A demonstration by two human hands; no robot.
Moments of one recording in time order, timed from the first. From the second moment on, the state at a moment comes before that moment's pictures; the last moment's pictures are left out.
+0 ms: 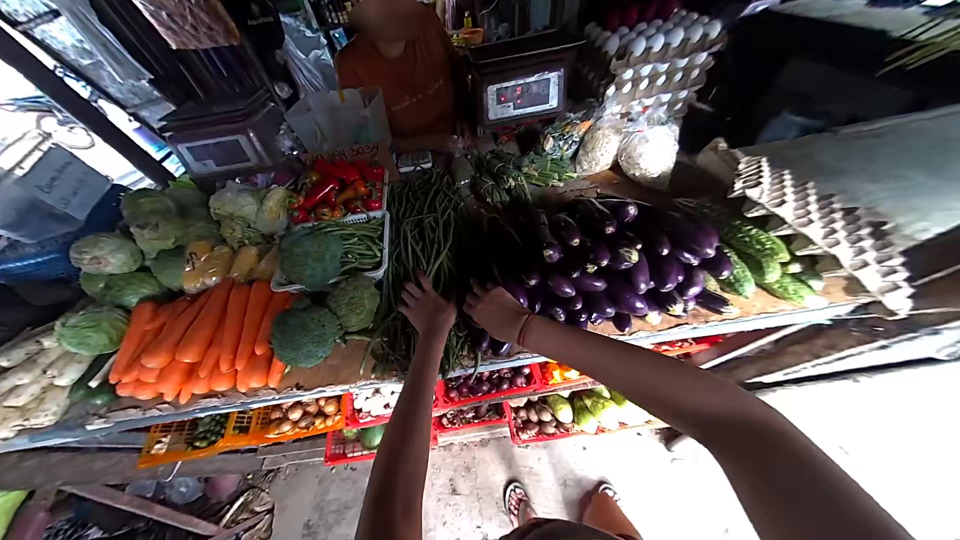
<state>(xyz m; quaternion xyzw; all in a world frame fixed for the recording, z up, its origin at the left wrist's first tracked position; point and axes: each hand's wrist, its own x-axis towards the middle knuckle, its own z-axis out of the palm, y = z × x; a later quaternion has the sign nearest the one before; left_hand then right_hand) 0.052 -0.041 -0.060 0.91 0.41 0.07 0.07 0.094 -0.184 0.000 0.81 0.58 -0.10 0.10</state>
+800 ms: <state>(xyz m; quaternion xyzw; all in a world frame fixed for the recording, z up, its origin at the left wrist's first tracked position) 0.248 0.028 -0.047 0.98 0.15 -0.09 -0.02 0.107 -0.171 0.016 0.77 0.59 -0.18 0.15</state>
